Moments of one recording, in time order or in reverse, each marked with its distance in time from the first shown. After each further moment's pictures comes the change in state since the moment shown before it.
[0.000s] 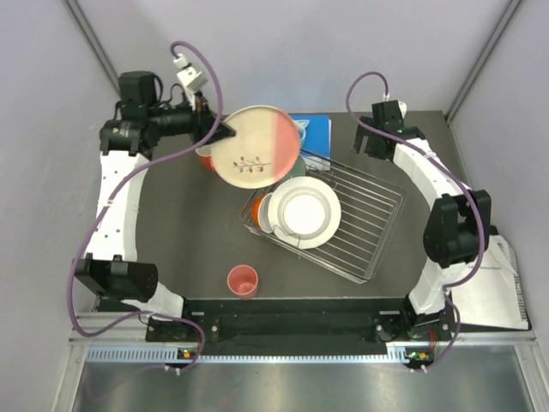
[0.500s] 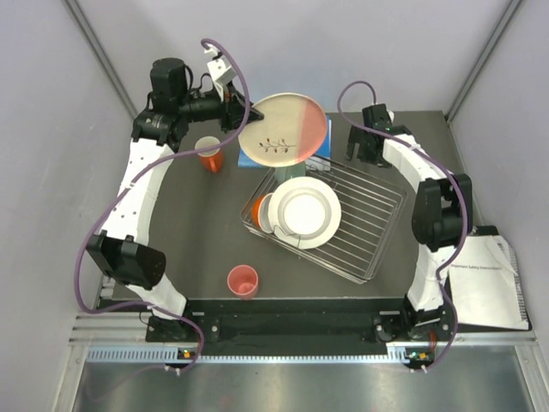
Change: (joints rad) left arm -0.190 0.134 0.047 0.326 0.000 -0.030; right arm 0.006 0.190 0.088 -0.049 -0.051 0.000
